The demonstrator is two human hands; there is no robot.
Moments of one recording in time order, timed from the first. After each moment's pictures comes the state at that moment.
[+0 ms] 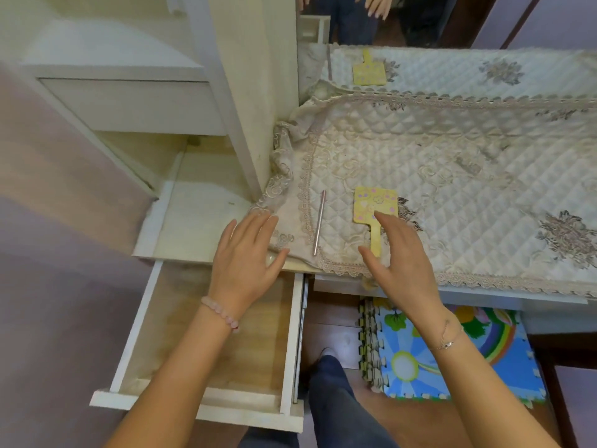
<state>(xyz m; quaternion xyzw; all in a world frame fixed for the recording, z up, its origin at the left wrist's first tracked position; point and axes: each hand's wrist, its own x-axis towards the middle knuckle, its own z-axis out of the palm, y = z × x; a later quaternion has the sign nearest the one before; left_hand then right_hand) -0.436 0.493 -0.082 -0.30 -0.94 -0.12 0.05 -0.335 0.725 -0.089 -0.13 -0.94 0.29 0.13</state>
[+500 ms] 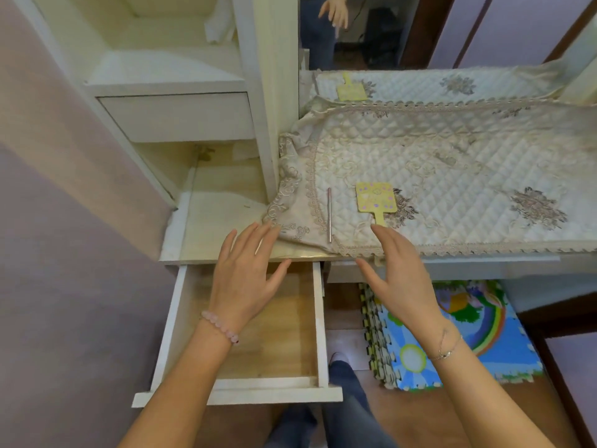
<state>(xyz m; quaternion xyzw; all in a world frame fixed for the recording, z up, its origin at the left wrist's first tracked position) -0.404 0.423 -0.057 -0.35 -0.93 -0.11 0.09 -0.284 0.642 -0.070 -0.16 -0.96 0.20 0.13</state>
